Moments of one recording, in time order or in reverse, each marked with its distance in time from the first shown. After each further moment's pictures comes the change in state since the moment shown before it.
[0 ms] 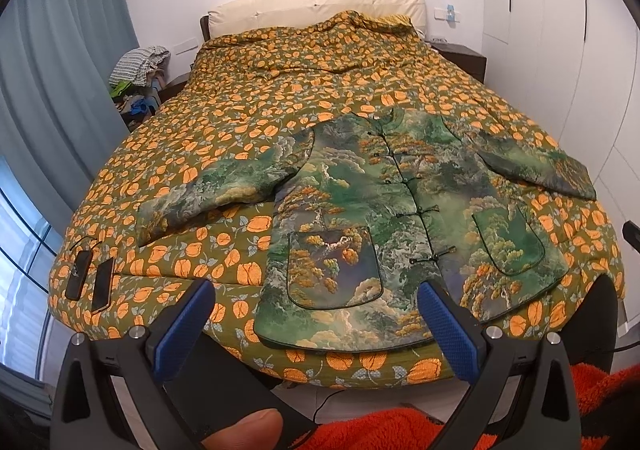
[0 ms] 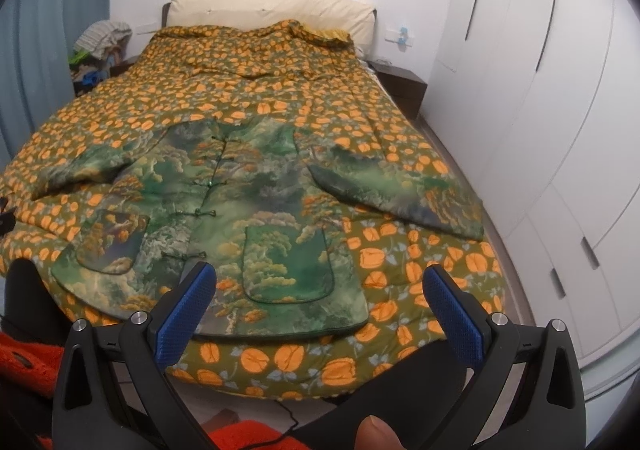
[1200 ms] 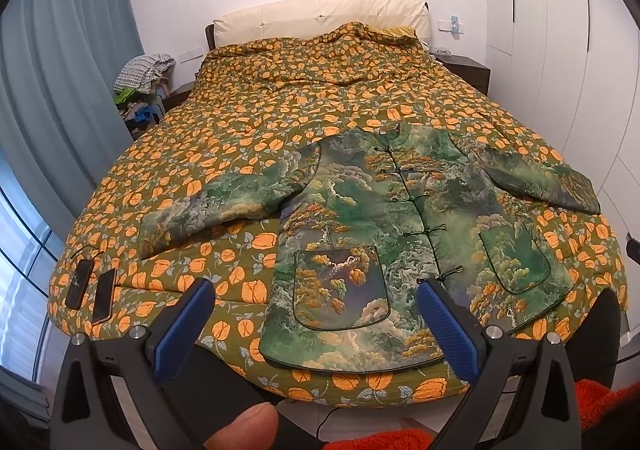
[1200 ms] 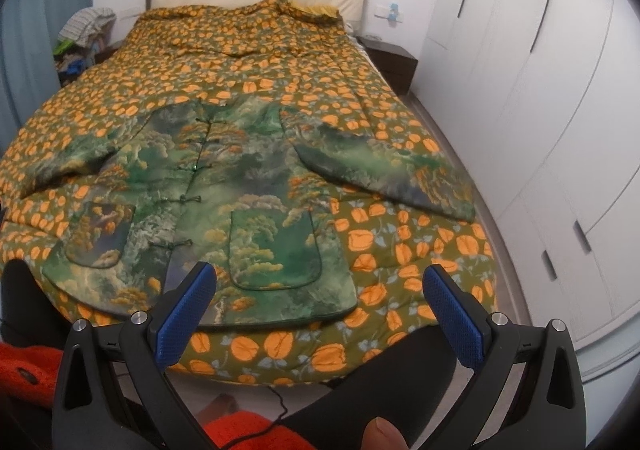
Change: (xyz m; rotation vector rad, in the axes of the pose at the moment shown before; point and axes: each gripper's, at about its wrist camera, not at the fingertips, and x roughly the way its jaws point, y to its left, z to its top) left arm 0.004 0.008 0.011 -0.007 -0.034 0.010; right arm 0.011 -0.008 0.010 0.005 0.102 -0.040
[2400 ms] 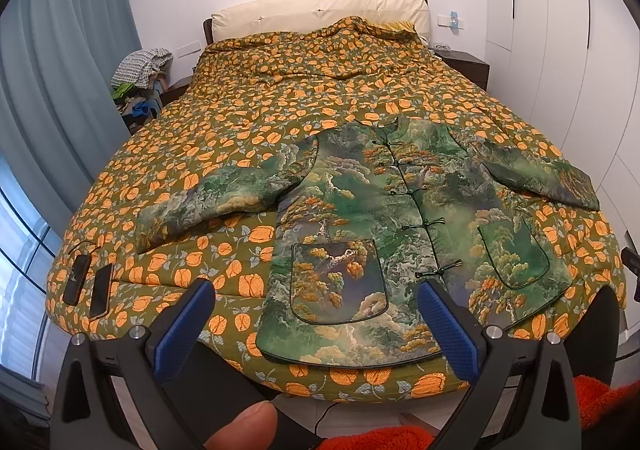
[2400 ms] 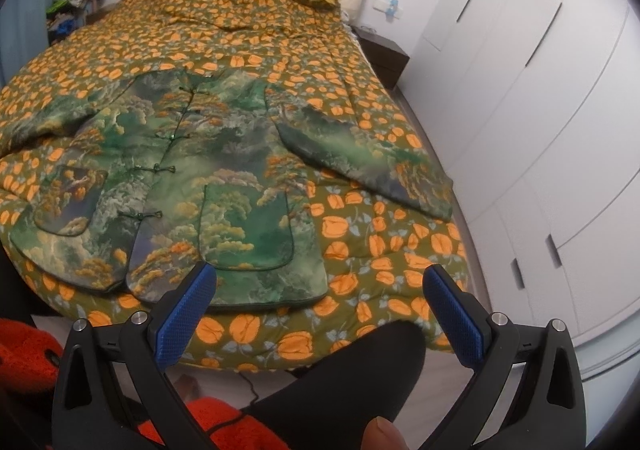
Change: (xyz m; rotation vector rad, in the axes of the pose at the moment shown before) left arm 0.005 -0.001 -0.006 -0.001 0.016 -0.008; right arm 0.011 0.009 -0.004 -0.095 0.057 -0.101
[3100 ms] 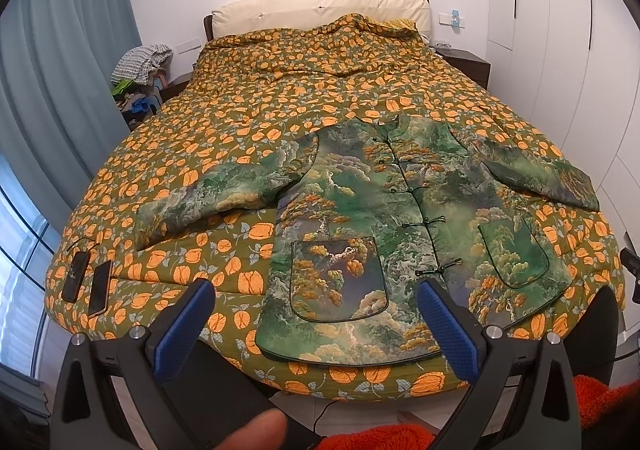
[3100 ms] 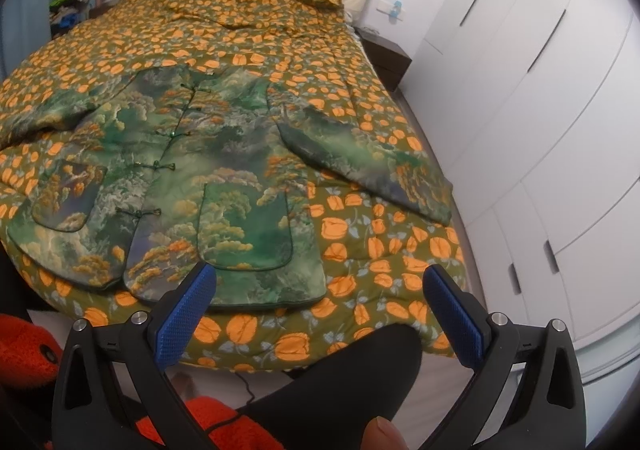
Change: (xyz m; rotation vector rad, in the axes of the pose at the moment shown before) left arm 0.002 0.003 0.000 -0.006 0.011 -0.005; right arm 0.001 0.003 0.001 -0.023 -0.001 -0.010
